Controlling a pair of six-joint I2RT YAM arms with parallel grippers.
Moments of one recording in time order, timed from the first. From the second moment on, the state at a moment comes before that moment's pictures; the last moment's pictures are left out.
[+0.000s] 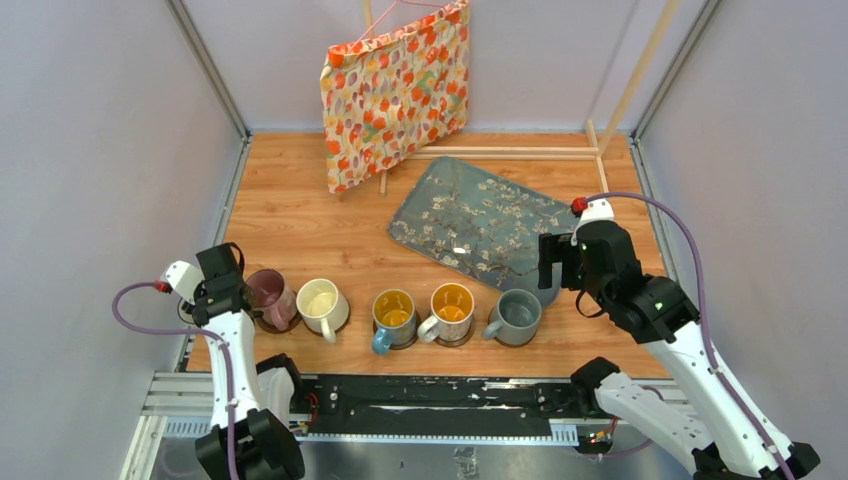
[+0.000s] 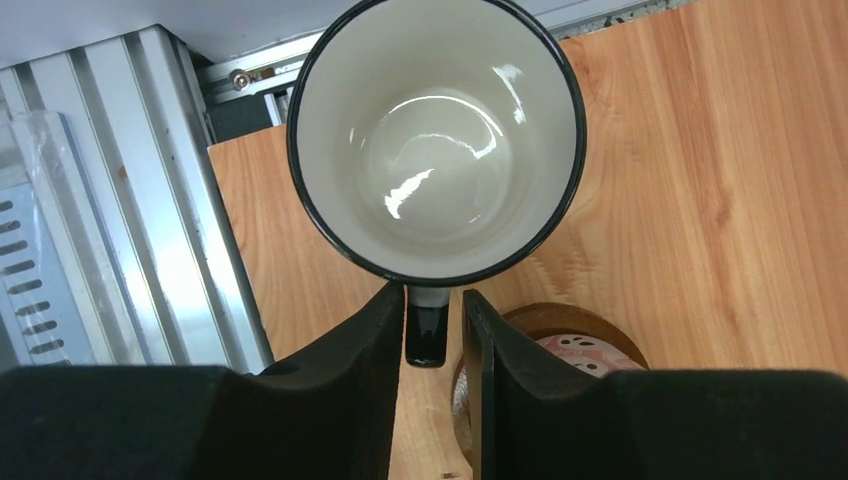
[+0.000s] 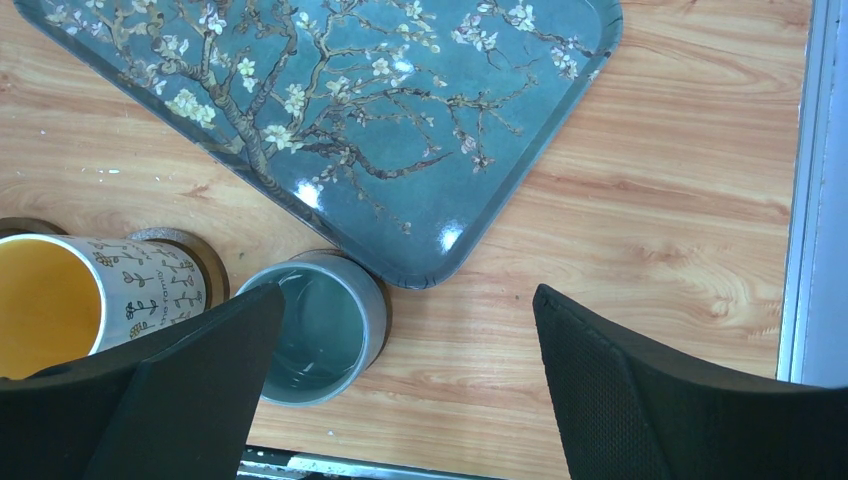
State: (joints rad) left arm 0.45 0.79 0.56 -0.70 -0.57 -0.66; right arm 0.56 0.73 0.99 -0.92 0.35 0.25
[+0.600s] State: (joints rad) left arm 0.45 0.76 0.56 -0.71 -0.52 -0.69; right arm 0.57 0.72 0.99 -0.92 0.35 0.25
